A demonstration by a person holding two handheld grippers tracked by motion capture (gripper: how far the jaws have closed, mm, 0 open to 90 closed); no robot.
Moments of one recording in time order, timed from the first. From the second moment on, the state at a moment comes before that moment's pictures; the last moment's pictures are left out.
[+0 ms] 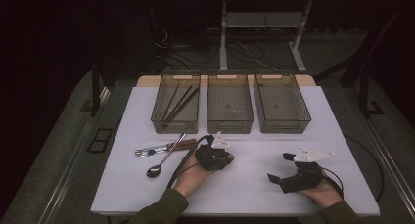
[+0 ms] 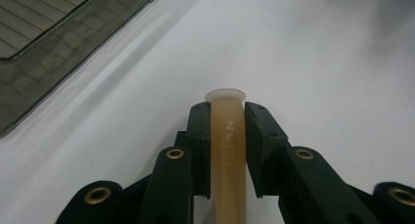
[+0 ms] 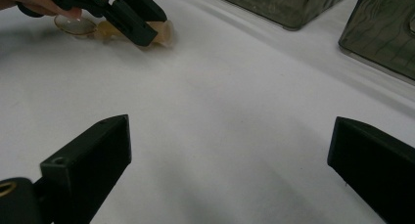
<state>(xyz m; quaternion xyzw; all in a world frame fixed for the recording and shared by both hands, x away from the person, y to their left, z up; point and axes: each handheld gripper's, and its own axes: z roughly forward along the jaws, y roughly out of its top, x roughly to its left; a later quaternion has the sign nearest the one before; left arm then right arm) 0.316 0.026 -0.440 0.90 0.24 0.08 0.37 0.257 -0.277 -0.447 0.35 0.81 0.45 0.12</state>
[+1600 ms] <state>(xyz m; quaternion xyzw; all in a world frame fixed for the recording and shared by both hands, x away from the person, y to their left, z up) 0.344 0.057 -0.374 0.86 0.25 0.09 0.44 0.259 -0.278 -0.448 0.36 0.81 0.45 0.12</state>
